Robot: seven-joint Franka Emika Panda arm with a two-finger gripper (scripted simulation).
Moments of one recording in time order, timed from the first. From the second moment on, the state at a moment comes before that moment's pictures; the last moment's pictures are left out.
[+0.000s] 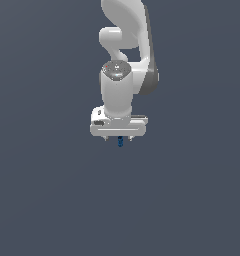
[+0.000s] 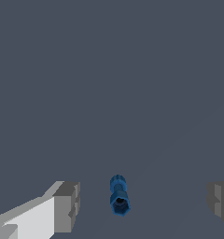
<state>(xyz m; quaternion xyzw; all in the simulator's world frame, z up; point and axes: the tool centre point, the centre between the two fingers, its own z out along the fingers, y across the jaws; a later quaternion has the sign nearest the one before) 0.007 -0.007 0.167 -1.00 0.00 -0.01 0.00</state>
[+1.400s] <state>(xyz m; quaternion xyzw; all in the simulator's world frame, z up) -0.064 0.002 0.086 -1.00 -0.02 0.00 0.00</state>
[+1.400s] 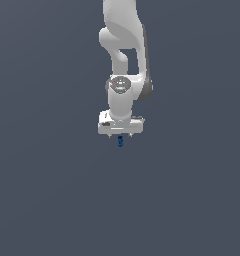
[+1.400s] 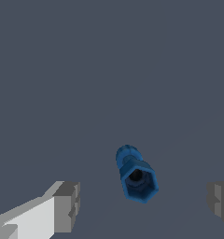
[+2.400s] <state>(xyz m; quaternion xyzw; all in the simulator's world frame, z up) -0.065 0.002 0.043 -1.00 -0.02 0.00 0.00</state>
